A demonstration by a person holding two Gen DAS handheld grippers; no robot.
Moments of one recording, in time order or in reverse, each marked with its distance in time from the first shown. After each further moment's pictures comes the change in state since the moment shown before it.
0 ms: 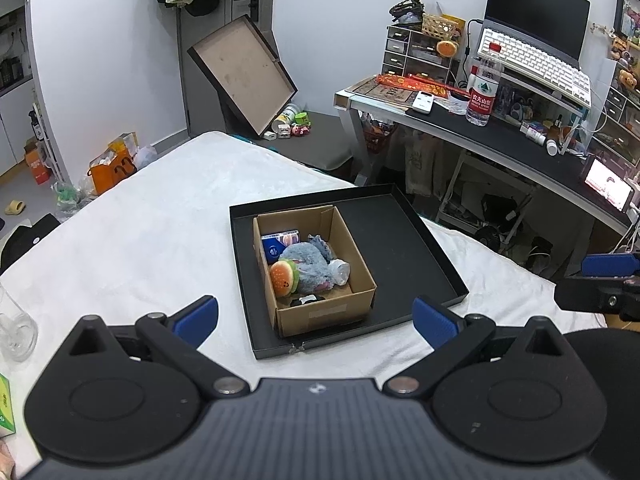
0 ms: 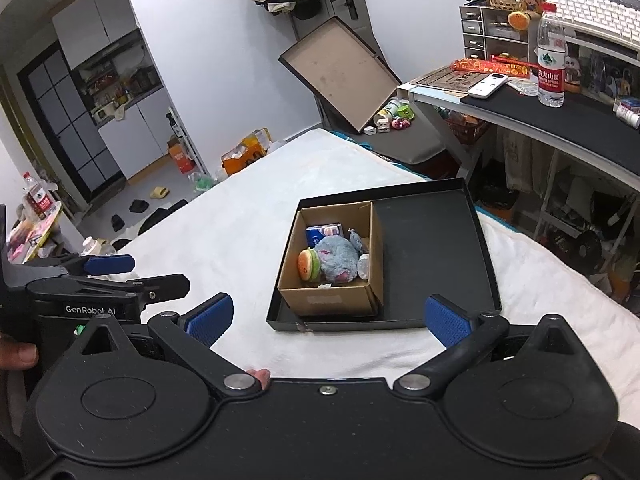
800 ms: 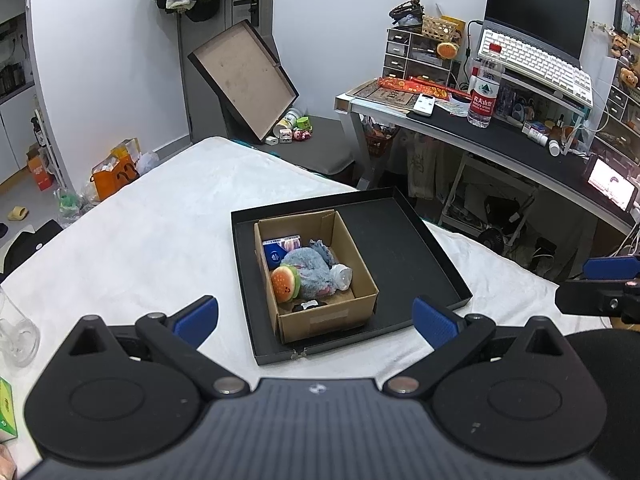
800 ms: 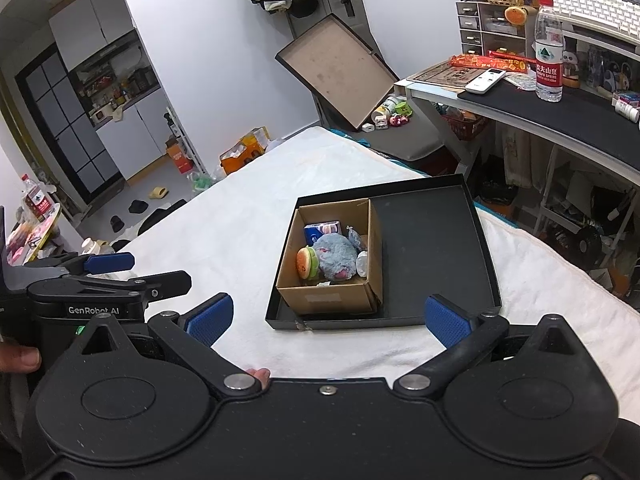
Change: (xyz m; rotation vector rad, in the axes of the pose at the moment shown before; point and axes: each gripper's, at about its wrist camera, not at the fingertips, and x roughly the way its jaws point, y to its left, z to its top) left arm 0.005 -0.002 0.004 0.009 -0.010 0.011; right arm 0.001 -0.004 -0.002 0.013 0.008 0.006
